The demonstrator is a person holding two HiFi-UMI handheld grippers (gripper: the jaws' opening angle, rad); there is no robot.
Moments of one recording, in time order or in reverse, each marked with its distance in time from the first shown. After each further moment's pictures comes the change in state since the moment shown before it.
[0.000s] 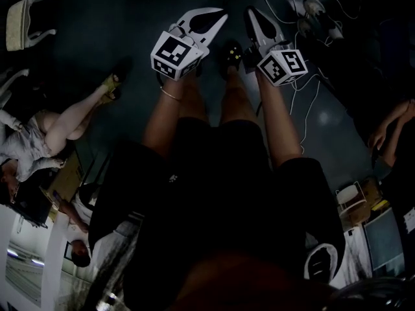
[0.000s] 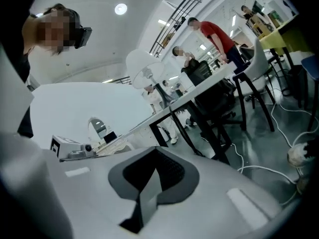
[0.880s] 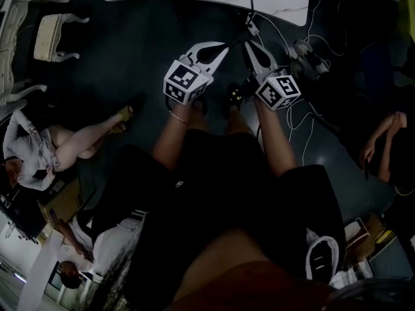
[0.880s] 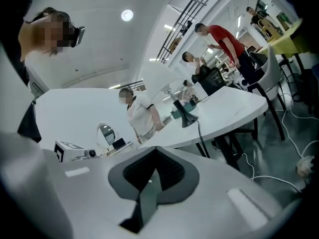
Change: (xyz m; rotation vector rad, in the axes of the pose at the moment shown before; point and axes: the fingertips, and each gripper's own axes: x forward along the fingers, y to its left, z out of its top) left arm -0.037 -0.017 0.075 0.049 -0.033 0.030; right arm -0.003 0.066 0.071 -0.022 -0.045 0.084
